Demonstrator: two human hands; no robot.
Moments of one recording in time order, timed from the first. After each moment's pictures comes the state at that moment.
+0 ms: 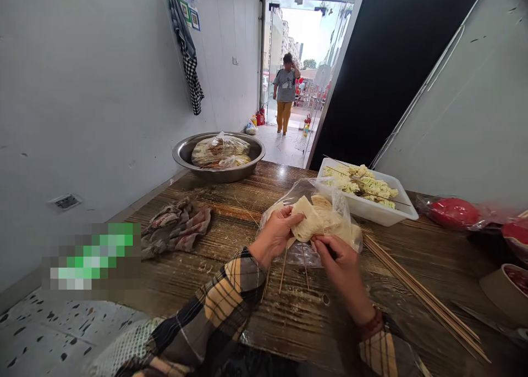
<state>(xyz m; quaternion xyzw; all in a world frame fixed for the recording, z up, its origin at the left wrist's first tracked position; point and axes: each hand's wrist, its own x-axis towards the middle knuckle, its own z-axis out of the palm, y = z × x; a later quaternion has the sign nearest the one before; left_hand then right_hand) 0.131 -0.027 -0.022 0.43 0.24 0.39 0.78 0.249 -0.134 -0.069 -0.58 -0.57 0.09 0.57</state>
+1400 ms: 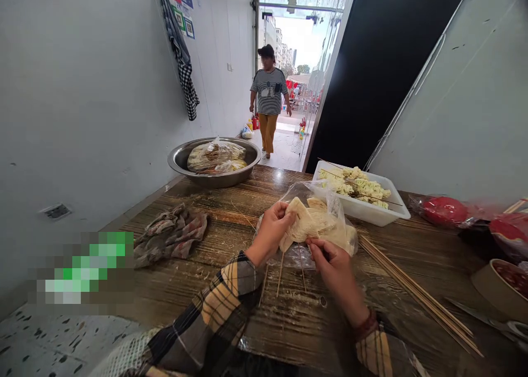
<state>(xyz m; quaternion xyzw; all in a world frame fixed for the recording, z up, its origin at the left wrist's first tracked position) 0.127 -0.025 -0.016 0.54 0.28 0.46 0.65 0.243 -0.134 -0.070 -0.60 -0.52 0.13 0.59</state>
